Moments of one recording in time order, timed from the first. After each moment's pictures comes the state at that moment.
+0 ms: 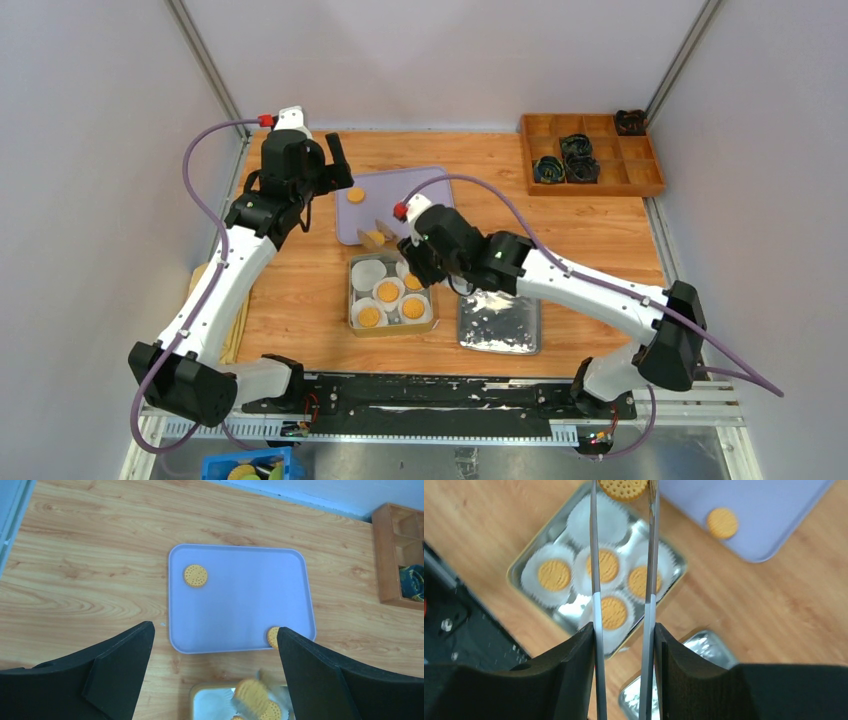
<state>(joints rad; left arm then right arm) -0.28 1.22 1.27 -0.47 -0.24 -0.35 1.03 1.45 1.35 -0.54 0.18 0.14</state>
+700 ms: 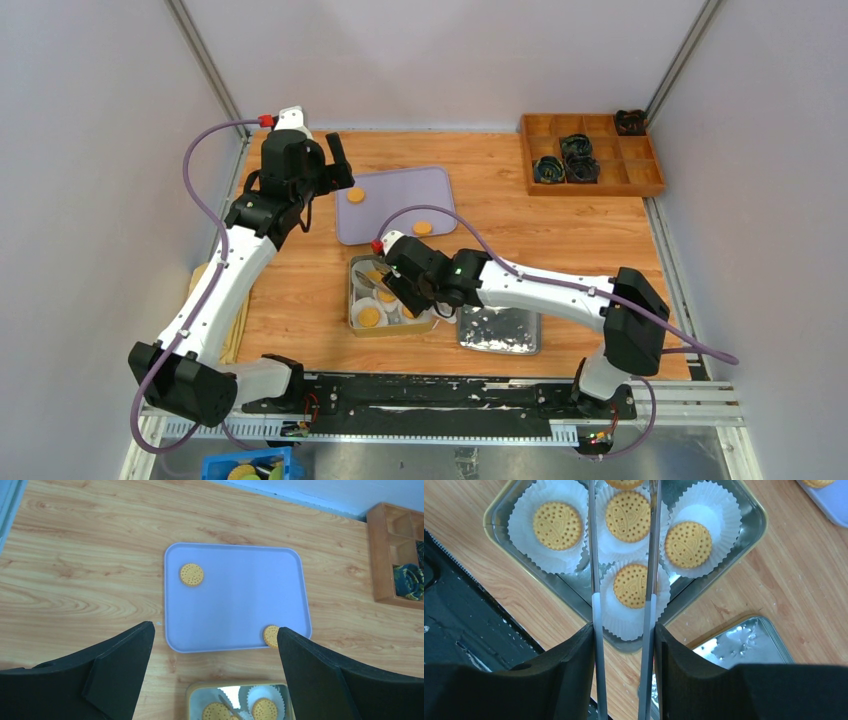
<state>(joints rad) -0.28 1.22 1.27 -0.47 -0.23 -0.37 1.15 1.61 1.27 -0.58 0.16 0.19</state>
